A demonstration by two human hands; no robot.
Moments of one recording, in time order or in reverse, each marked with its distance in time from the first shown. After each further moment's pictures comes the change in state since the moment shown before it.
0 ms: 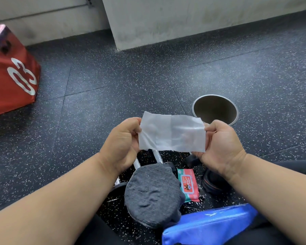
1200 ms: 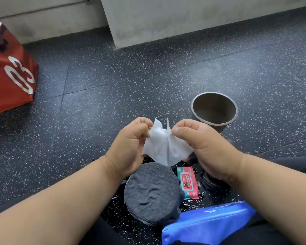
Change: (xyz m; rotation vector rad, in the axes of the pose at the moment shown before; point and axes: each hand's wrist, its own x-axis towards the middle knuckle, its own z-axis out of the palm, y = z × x) left_hand -0.008 -0.014 0.007 0.046 -0.055 0.003; right_hand -0.039 0.011 0.032 -0.601 -0.273 -0.199
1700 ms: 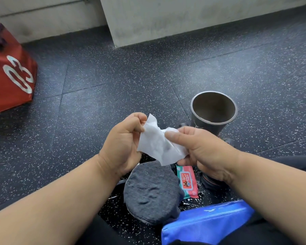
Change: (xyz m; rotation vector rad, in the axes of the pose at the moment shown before) left_hand -0.001 0.009 -0.003 -0.151 -0.056 0.016; right_hand 0.002 0.007 -0.001 -0.005 -0.019 0.235
